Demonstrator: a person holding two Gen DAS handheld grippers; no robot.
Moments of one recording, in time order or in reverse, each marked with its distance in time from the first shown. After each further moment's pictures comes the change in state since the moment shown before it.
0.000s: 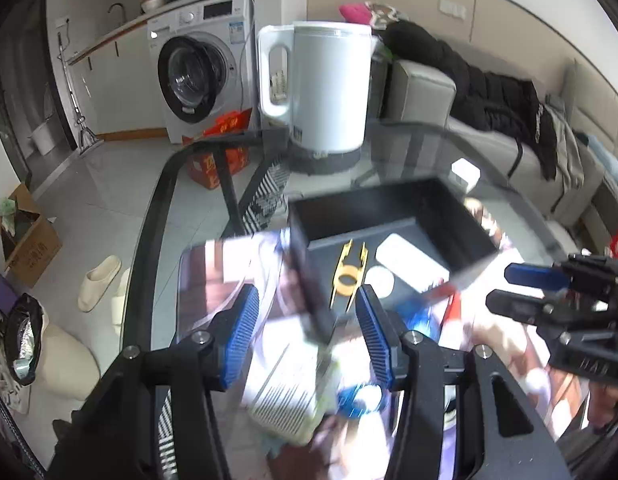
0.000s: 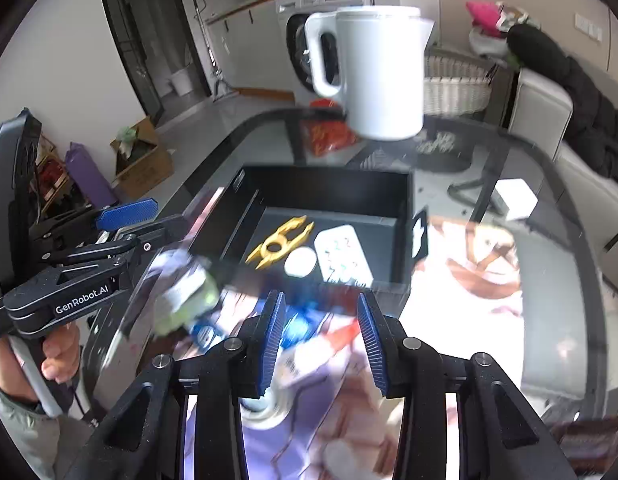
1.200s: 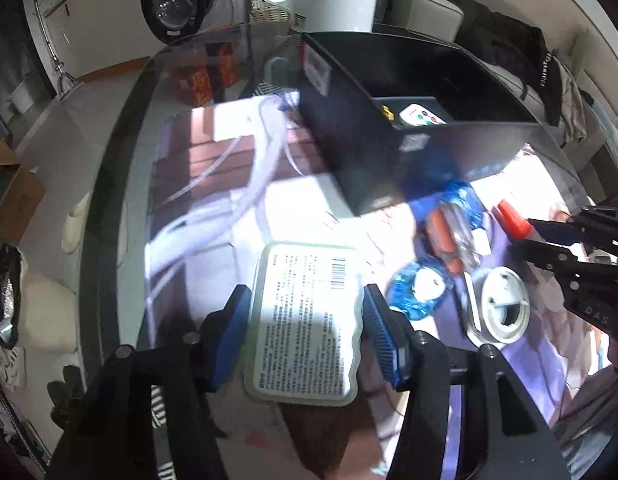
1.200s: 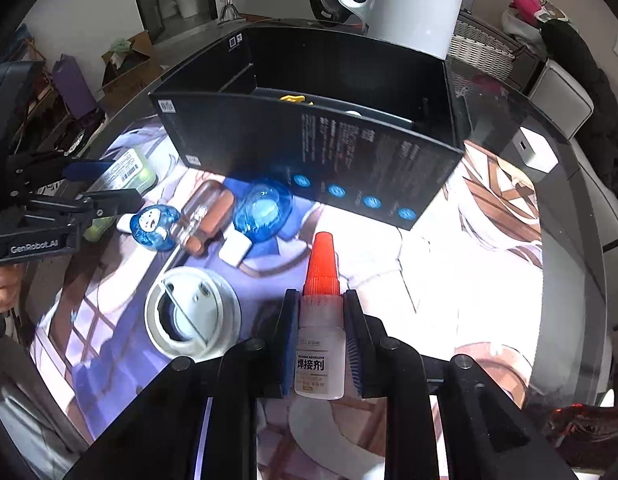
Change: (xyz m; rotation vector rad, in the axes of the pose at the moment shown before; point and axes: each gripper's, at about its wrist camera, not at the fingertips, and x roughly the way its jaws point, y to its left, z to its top) left arm 0.039 0.012 -0.066 -0.019 0.259 -0.052; right arm 0.049 0.002 -0.060 -0.180 0.210 -0.120
